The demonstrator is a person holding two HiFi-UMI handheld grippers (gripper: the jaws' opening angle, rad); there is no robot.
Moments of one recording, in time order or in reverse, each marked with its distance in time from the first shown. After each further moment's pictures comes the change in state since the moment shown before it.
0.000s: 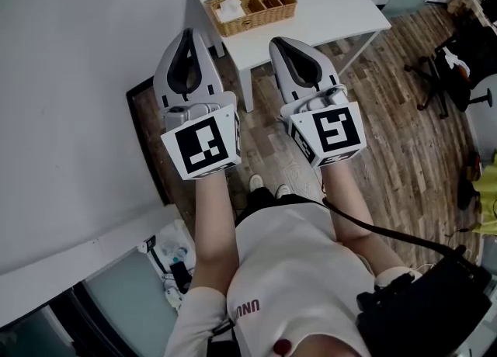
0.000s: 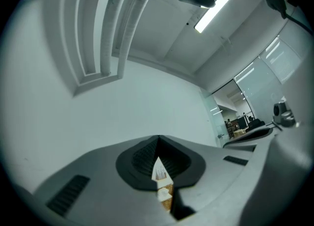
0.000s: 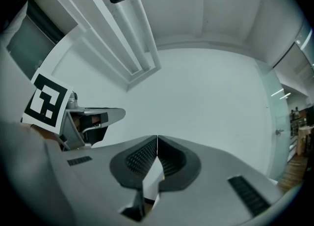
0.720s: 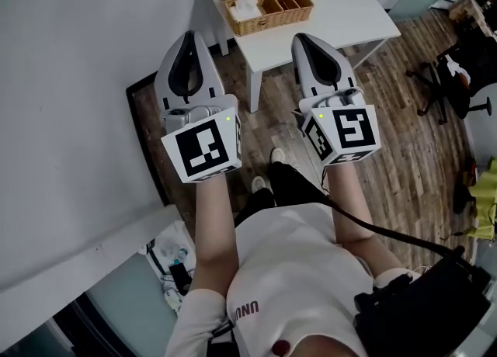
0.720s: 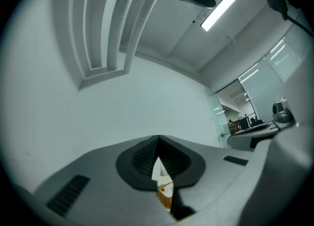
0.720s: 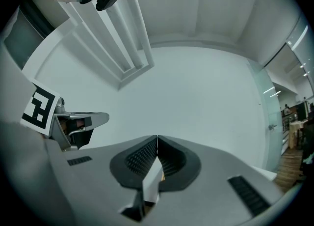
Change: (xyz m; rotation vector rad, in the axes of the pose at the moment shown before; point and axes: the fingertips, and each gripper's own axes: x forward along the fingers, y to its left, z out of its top) left arm 0.008 0.053 -0.030 -0.035 0.038 0.021; right arm 0.036 -0.003 -0.011 0.047 0.010 -0.085
